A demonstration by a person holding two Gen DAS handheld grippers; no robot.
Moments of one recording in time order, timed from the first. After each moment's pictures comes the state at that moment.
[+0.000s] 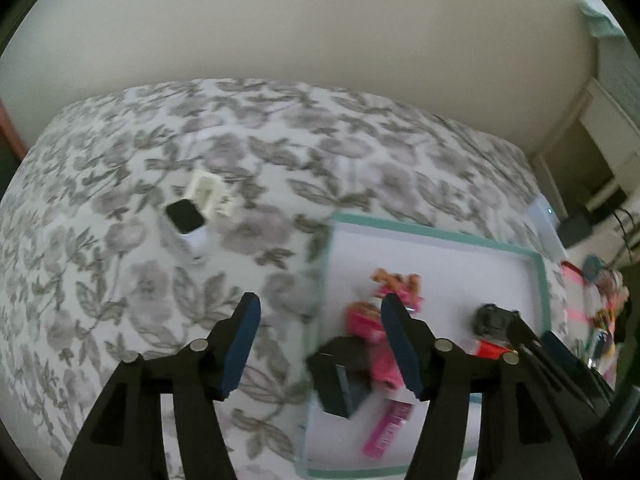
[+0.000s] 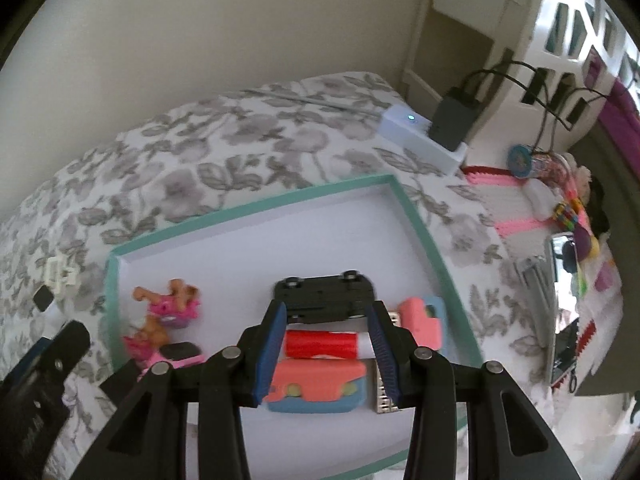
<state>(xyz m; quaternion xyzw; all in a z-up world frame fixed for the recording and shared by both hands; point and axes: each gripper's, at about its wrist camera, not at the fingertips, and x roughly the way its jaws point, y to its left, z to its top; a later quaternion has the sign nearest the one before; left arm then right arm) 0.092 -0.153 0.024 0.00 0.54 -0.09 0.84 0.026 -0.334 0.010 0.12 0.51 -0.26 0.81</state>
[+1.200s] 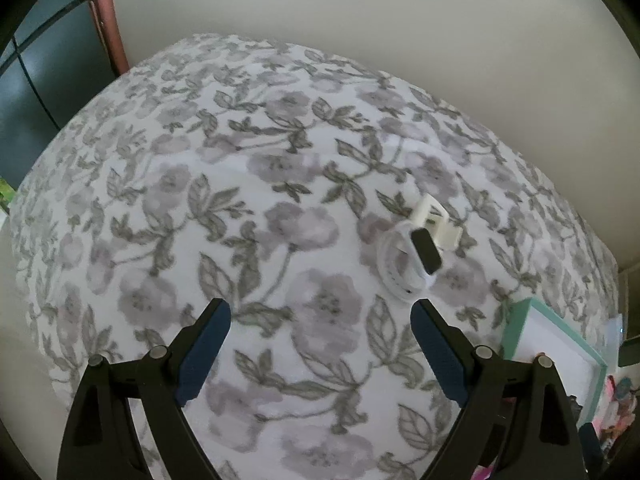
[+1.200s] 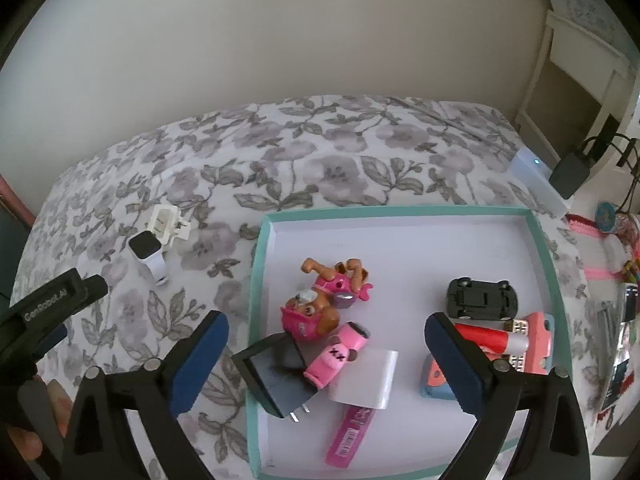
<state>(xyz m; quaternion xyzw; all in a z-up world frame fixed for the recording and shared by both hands) 0.124 -0.001 0.005 -0.09 0.54 0.10 0.83 0.051 -0.239 0.014 0.10 0.50 -0.11 0.86</state>
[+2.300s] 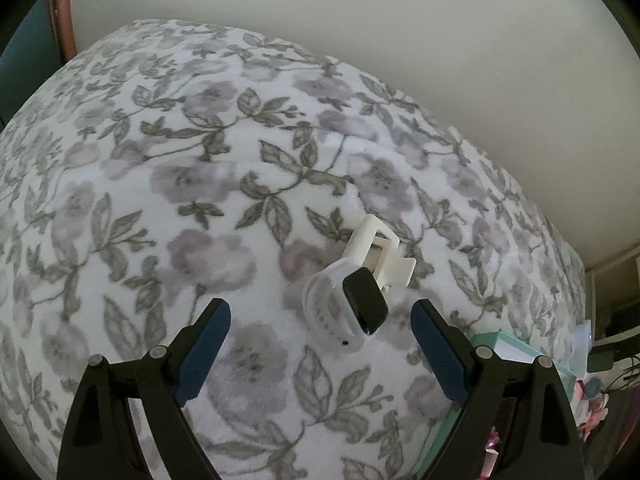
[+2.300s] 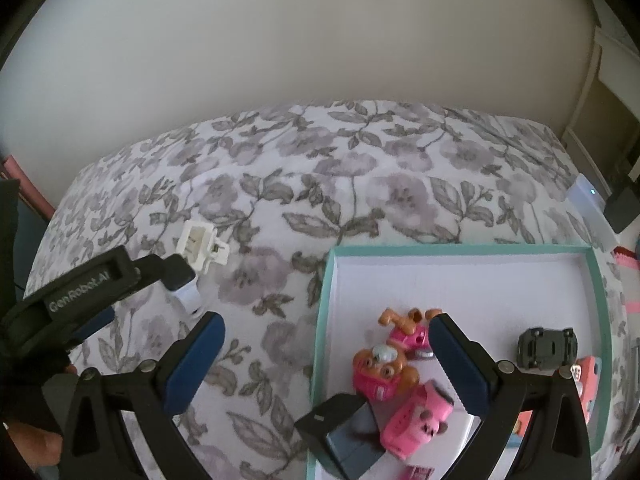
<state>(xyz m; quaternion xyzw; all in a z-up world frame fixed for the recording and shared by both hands) 0.181 -0.023 -0.025 -0.14 0.55 0.01 0.82 0.108 -0.217 -0.001 0.10 0.49 -0.07 0.86</state>
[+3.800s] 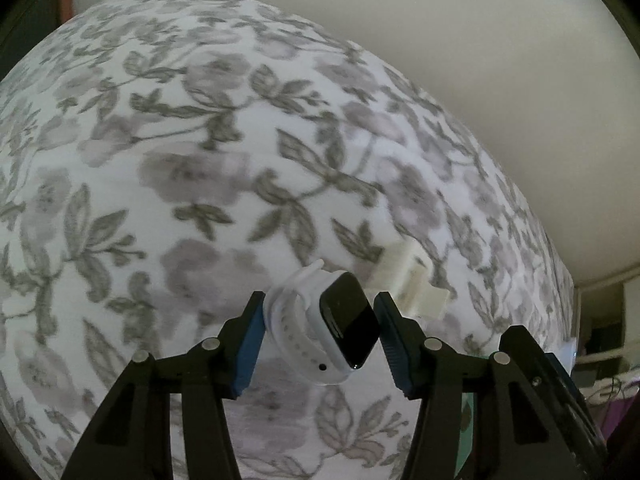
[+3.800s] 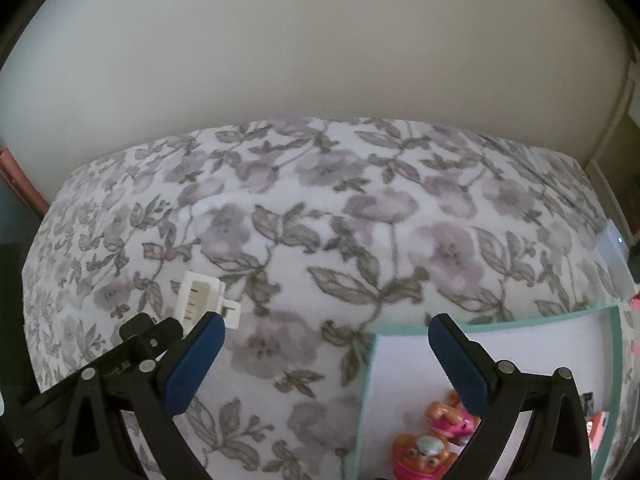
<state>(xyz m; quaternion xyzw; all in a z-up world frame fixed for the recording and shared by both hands) 0.202 0.010 -0.049 -0.19 0.57 -0.01 0.80 0.179 -0.187 -0.013 0.07 0.49 -0.06 0.87</state>
